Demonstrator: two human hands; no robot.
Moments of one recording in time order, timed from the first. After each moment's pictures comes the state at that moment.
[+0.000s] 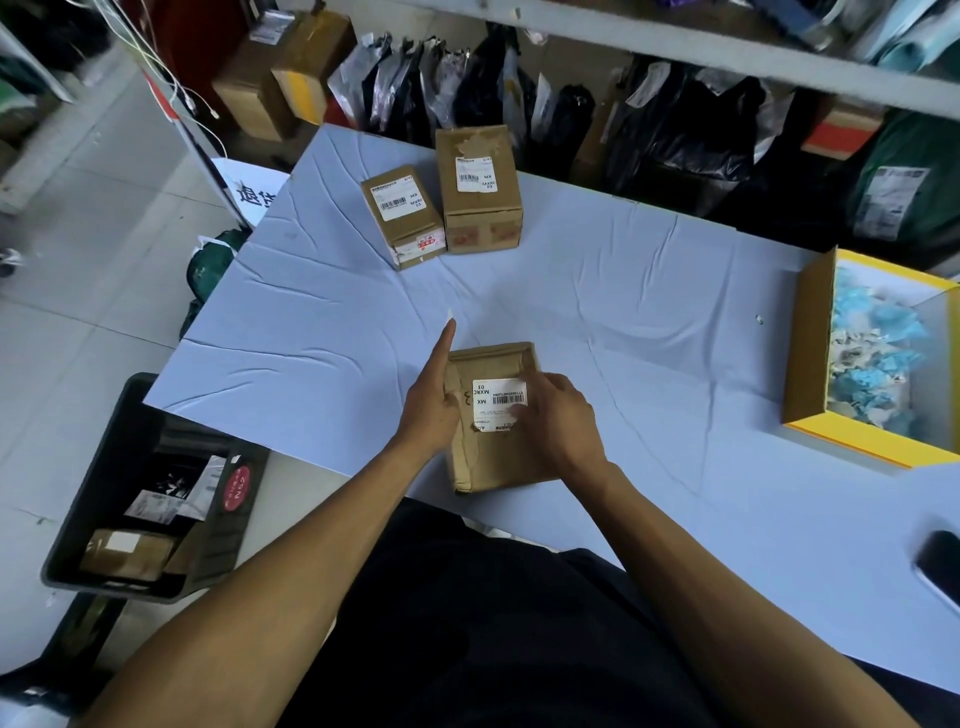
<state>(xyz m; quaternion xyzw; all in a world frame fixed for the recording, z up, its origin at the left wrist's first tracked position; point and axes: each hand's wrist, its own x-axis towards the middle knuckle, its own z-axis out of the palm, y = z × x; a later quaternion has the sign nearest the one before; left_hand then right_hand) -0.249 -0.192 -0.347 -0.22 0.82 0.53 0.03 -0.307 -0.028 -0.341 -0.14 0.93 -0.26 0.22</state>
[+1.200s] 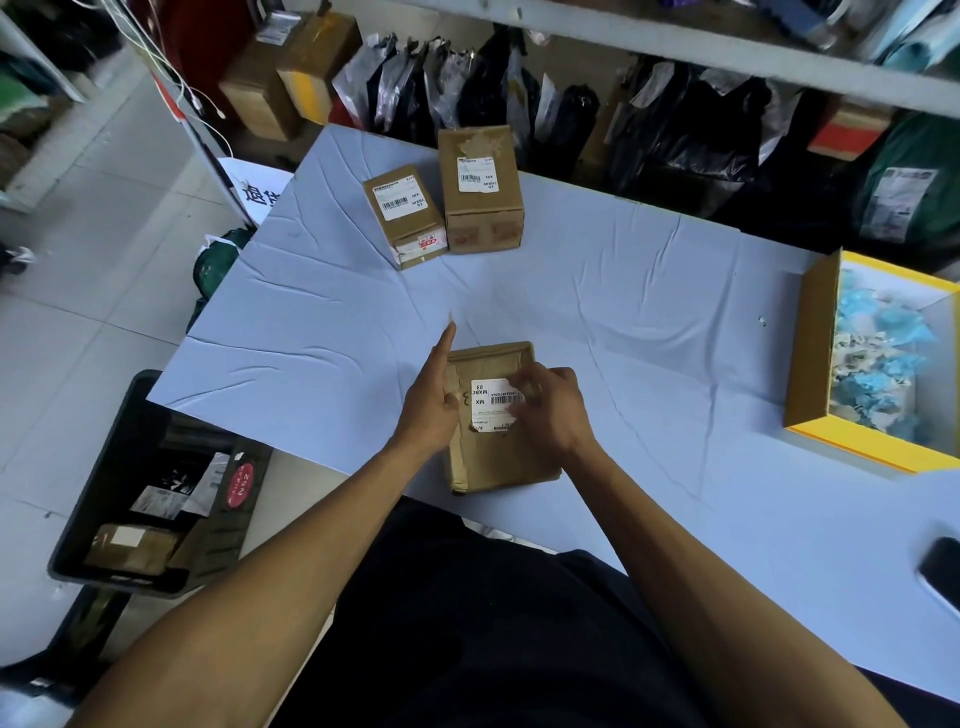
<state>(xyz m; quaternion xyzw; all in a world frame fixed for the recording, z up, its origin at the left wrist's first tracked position) -0.250 -0.190 -0.351 -0.22 0.84 0.49 0.04 -0.317 -0.031 -0.342 -0.09 0.88 -0.39 0.26</state>
